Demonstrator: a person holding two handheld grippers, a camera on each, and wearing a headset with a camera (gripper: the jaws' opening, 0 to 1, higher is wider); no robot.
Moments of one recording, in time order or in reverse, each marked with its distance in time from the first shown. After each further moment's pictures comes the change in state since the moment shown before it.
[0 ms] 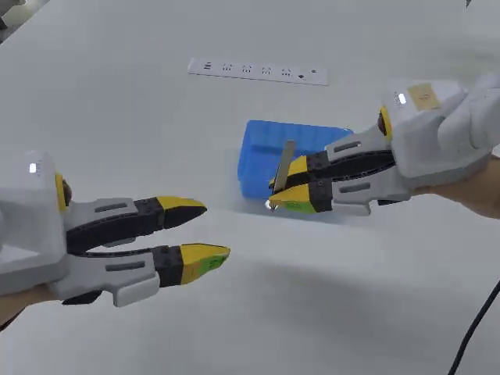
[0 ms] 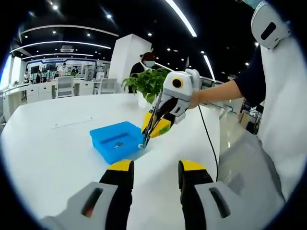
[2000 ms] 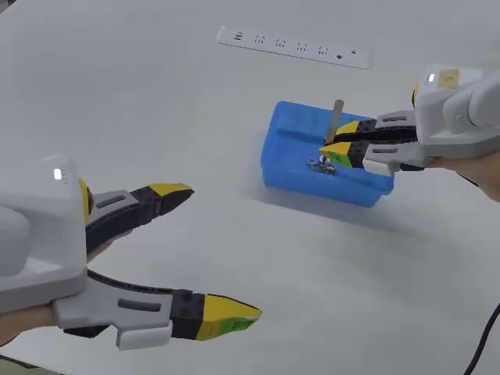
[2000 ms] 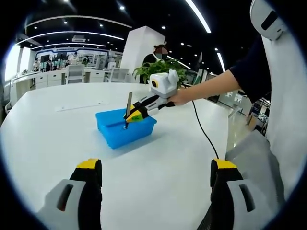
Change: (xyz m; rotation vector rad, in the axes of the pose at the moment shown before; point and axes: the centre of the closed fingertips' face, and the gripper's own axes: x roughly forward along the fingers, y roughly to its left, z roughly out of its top) left arm 0.008 0.005 -0.029 -0.083 0.067 0.085; right arm 0.006 -0.105 -0.095 0.145 0.126 -0.231
